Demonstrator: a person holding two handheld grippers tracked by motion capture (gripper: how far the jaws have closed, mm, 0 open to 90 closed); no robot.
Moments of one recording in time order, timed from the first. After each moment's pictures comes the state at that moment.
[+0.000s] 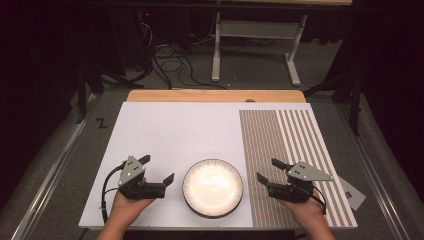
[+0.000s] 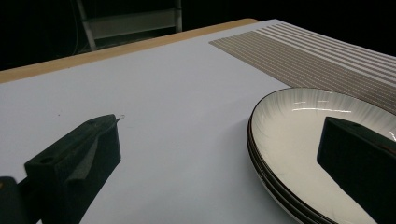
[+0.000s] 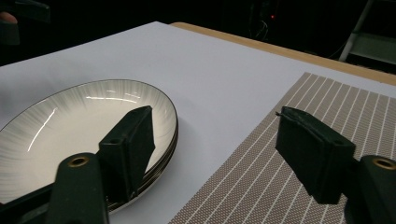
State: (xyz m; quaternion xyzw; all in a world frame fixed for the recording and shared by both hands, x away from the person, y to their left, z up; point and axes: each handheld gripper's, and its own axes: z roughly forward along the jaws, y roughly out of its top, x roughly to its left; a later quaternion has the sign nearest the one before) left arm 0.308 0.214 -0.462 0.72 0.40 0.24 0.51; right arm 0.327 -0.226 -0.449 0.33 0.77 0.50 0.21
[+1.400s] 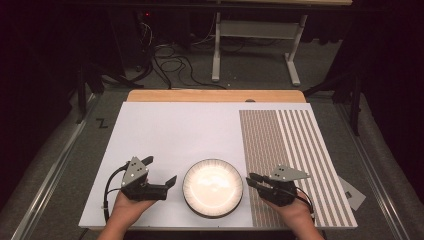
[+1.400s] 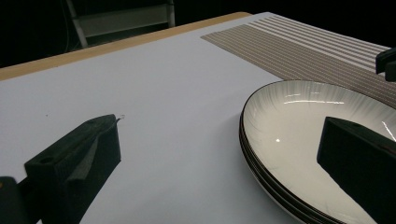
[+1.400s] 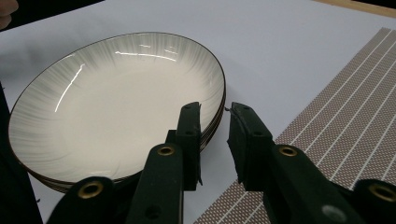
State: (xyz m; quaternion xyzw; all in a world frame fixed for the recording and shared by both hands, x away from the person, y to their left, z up) left arm 0.308 0.209 -0.465 0.74 0.39 0.23 0.50; right arm 0.332 -0.199 -0.473 0.31 0.82 0.46 0.14
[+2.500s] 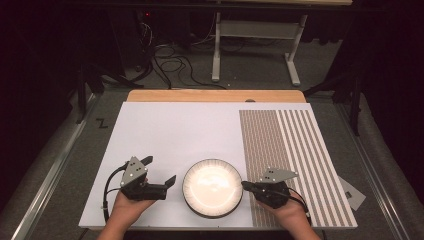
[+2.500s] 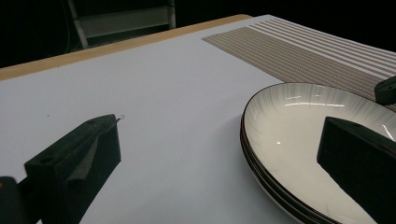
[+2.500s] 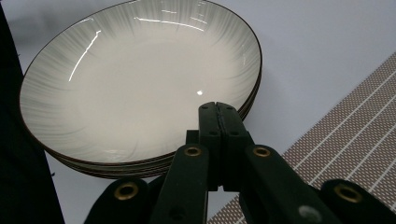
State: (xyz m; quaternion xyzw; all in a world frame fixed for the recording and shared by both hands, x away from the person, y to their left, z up) left arm 0.308 0.210 -0.465 0.73 0.39 0.23 0.51; right arm 0.333 -0.185 -0.484 0.28 0.85 0.43 0.10
